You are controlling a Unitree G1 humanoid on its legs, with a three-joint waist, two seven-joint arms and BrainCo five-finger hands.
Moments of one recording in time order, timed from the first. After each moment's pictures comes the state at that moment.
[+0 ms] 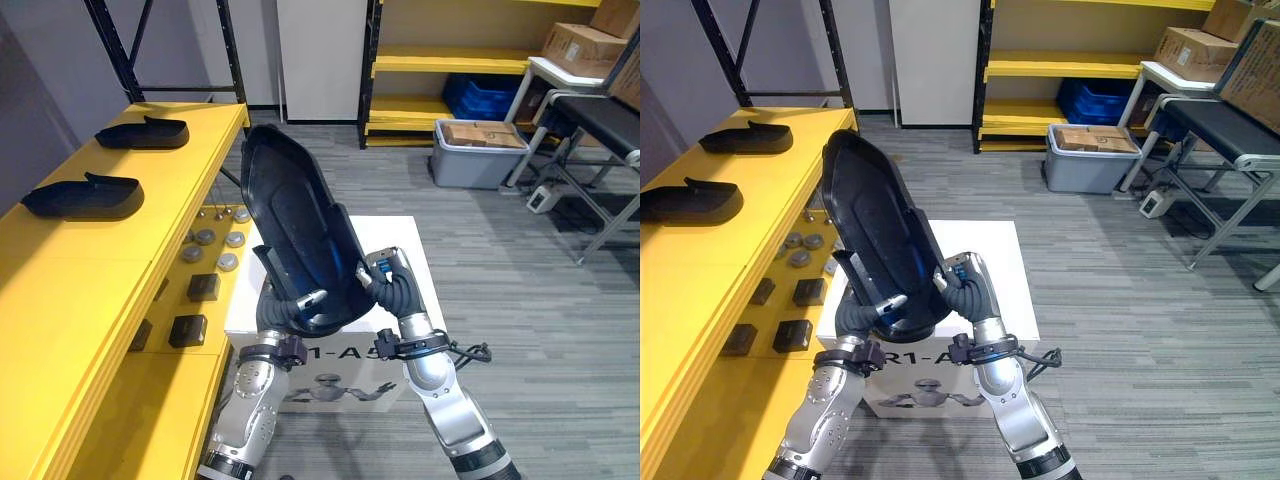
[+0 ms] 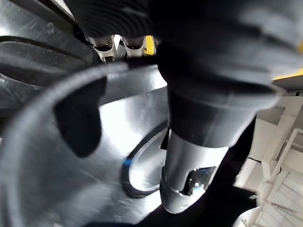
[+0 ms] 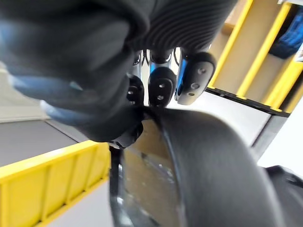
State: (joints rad) left arm -0.03 0.10 -0.26 -0.05 -0.45 -0.11 0.23; right arm -0.10 -0.12 0.36 -0.13 -0.35 -0.10 -0.23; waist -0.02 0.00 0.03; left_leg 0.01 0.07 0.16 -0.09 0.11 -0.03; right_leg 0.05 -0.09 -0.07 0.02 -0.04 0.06
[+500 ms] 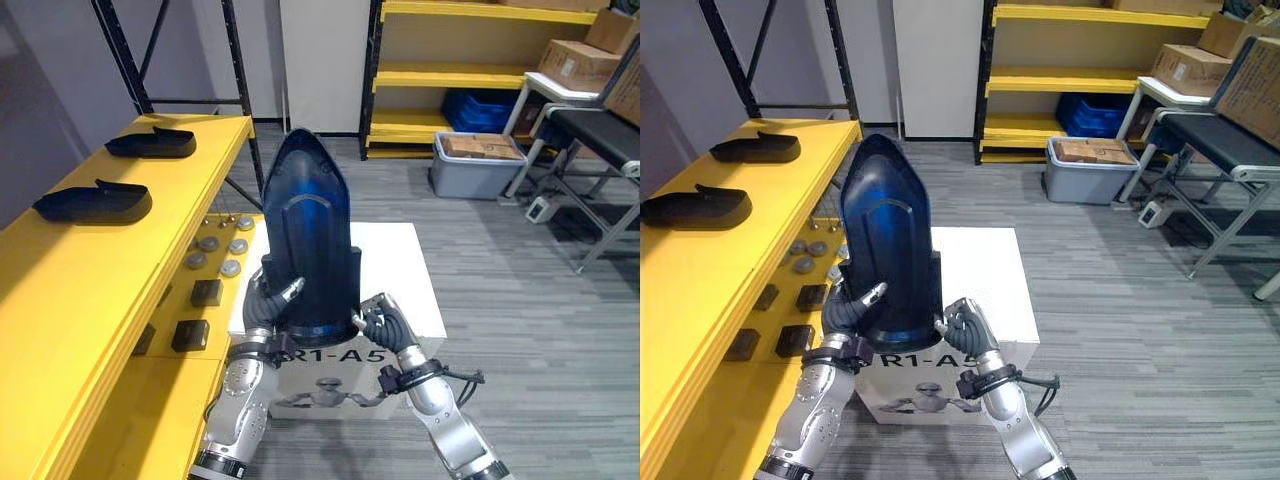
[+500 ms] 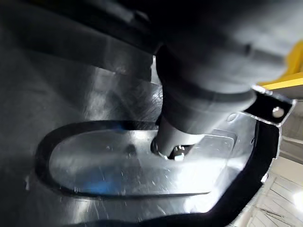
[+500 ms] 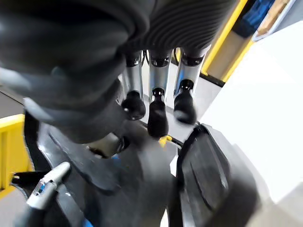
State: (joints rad) left arm -0.03 0.12 -0.22 -0.05 -0.46 -0.11 0.23; right arm 0.01 -0.16 0.37 0.01 -0.34 -0.13 -0.14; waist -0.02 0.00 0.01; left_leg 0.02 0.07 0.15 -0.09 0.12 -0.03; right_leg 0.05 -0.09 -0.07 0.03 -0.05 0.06
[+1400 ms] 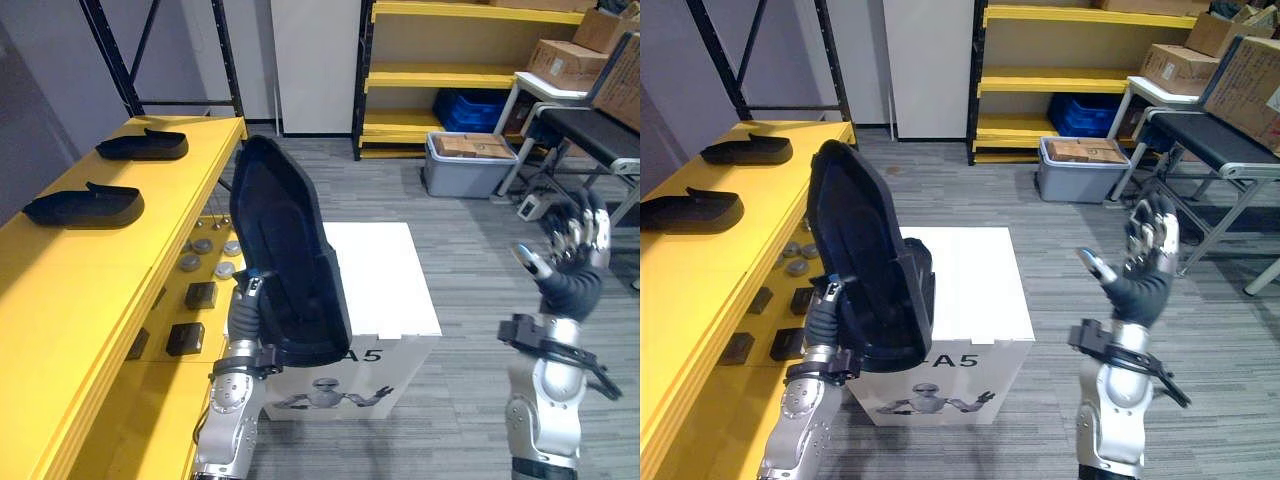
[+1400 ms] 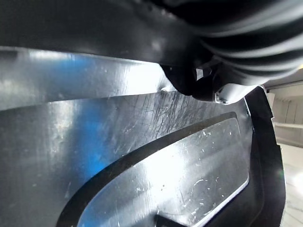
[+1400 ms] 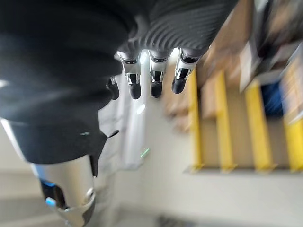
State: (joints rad) left arm 0.10 0.05 -0.04 -0.14 -0.24 -0.11 0.15; right arm 0.05 -0.12 -0.35 -0.17 0.25 -0.25 -0.15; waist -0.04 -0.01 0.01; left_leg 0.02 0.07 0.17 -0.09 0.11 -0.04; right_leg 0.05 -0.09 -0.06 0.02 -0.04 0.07
